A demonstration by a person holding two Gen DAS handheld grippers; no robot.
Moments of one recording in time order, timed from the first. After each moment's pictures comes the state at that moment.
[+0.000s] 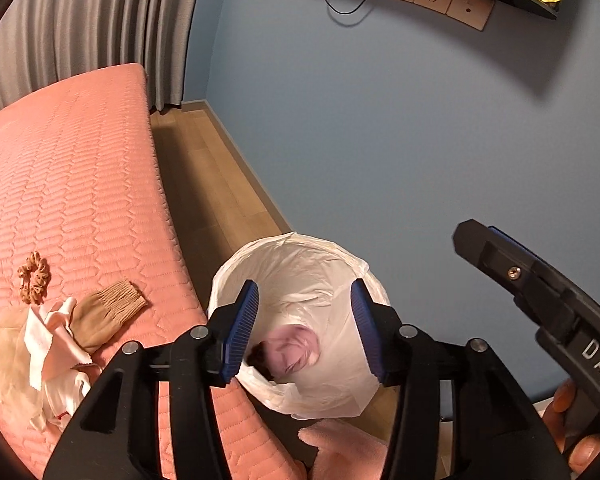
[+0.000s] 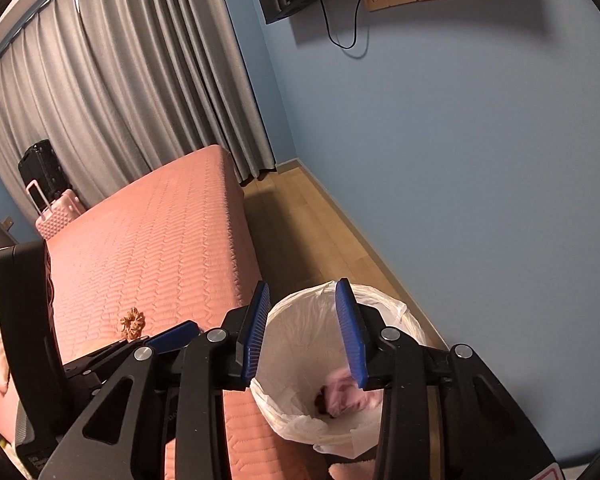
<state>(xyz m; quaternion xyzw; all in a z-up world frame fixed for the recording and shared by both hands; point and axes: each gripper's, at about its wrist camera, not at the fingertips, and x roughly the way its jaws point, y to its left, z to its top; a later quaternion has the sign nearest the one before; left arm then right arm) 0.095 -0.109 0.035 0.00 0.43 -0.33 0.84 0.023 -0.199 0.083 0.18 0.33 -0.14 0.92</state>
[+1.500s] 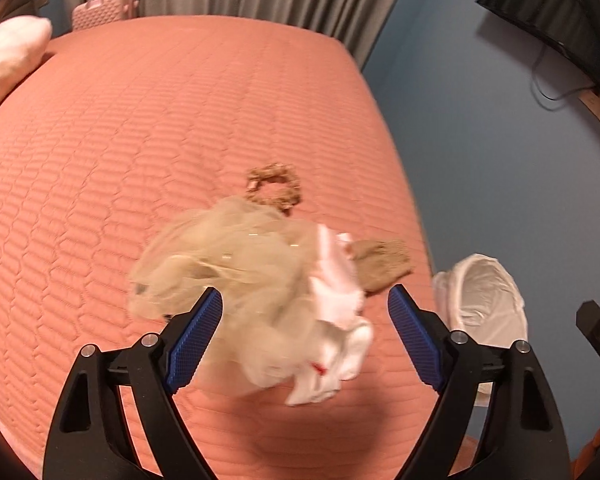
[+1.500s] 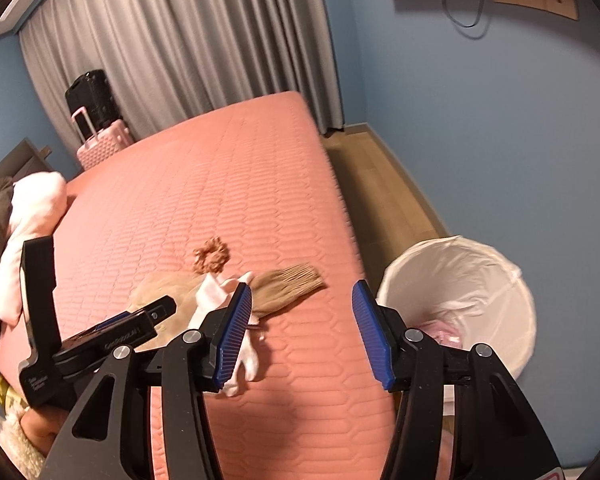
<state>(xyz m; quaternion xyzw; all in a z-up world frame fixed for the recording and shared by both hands) 0.130 0.137 -0.020 -0.11 0.48 -0.08 0.87 0.063 -0.038 0.058 0.13 0.39 -0.03 0.91</state>
